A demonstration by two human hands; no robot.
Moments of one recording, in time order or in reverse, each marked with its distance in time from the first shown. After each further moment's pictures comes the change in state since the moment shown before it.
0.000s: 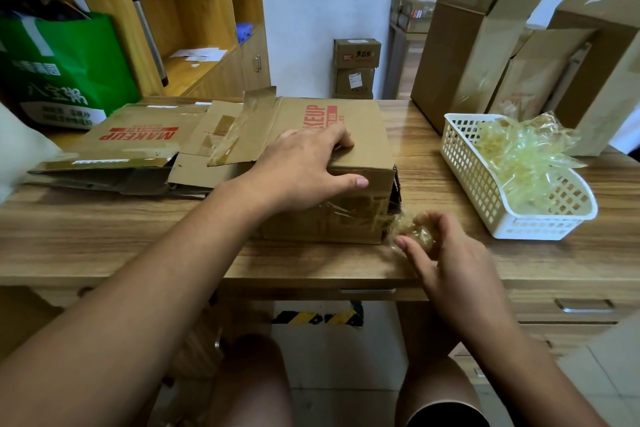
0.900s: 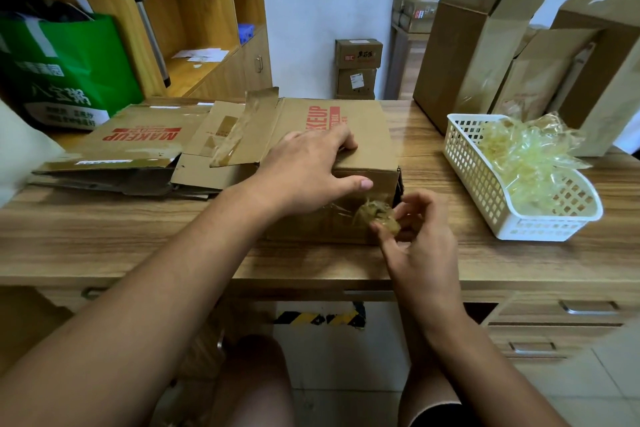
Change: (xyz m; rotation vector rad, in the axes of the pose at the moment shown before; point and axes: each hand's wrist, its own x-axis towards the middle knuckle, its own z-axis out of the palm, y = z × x) left_hand -0.003 0.003 0.001 0.024 0.028 0.002; right_hand 0.017 -0.013 0.047 0.444 0.231 -0.129
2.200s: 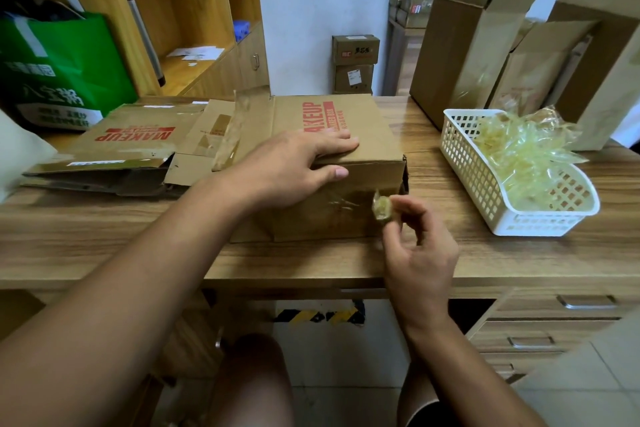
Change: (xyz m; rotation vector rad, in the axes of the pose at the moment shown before) left_hand -0.001 -0.015 -0.011 -0.167 -0.101 0.117; right_hand -0.006 0.009 0.012 0.034 0.259 -0.137
